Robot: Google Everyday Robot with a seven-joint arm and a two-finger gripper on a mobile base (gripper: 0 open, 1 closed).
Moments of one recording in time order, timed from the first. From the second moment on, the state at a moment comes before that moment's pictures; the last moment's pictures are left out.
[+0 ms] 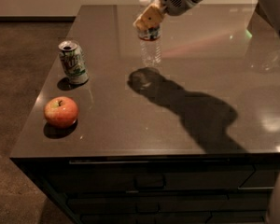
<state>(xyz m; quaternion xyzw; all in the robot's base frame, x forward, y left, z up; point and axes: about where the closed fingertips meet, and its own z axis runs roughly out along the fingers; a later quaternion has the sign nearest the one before) 0.684 -0.045 1.000 -0.47 0.78 0.17 0.39</state>
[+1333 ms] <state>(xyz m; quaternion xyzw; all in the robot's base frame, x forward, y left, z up) 0.646 0.086 0.987 -0.61 0.67 0.24 0.36</state>
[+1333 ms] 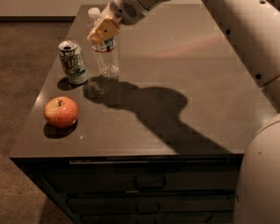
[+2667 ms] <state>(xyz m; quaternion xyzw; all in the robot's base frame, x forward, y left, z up) 0.647 0.104 0.955 -0.61 0.65 0.29 0.35</state>
